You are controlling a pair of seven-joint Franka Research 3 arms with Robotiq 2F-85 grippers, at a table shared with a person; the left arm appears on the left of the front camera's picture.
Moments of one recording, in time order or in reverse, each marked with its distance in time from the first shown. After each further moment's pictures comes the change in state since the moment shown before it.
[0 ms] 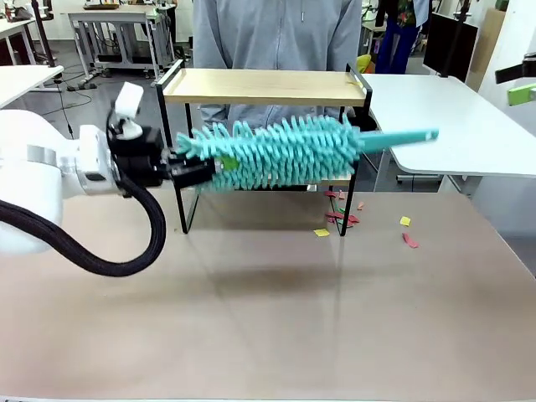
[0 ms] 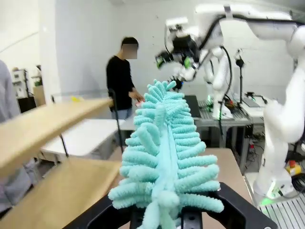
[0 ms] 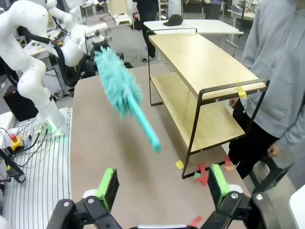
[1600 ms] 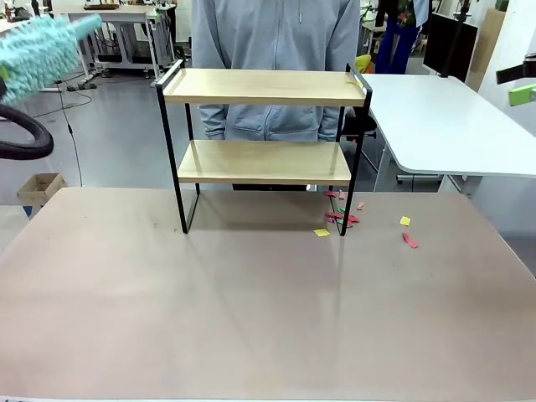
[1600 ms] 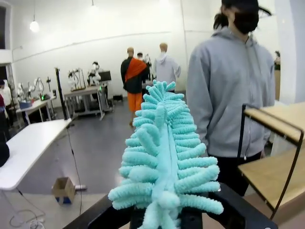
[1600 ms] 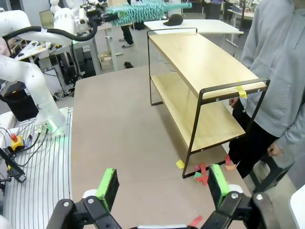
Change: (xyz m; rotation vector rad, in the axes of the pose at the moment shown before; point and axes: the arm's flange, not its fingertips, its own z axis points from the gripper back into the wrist) left arm 0.077 0.010 0.253 1.268 0.096 -0.093; right arm 0.000 0.000 0.001 0.002 0.002 -0.001
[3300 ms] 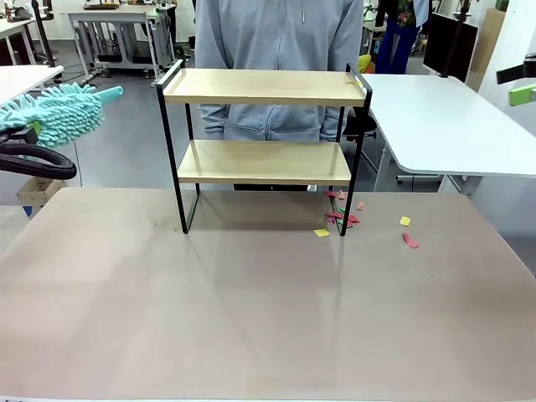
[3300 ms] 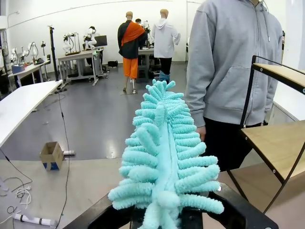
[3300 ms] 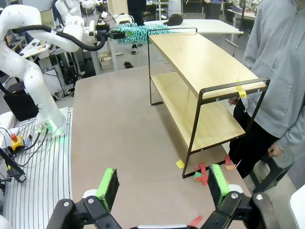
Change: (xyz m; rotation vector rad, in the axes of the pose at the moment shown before) left arm -0.070 -0.001 -0.018 -0.006 0.155 0.086; right arm 0.000 0.000 0.000 0.000 0.000 0.000
